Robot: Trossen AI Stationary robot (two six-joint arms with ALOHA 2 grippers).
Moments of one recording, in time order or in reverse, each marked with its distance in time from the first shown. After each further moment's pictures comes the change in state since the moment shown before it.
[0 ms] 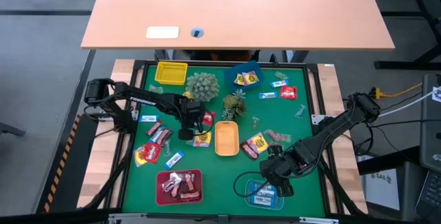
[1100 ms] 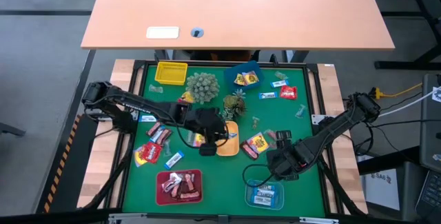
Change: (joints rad) left arm -0.244 -0.004 0.298 0.396 -0.003 -0.190; right arm 0.000 -0.004 0.000 -0.355 0.242 -0.057
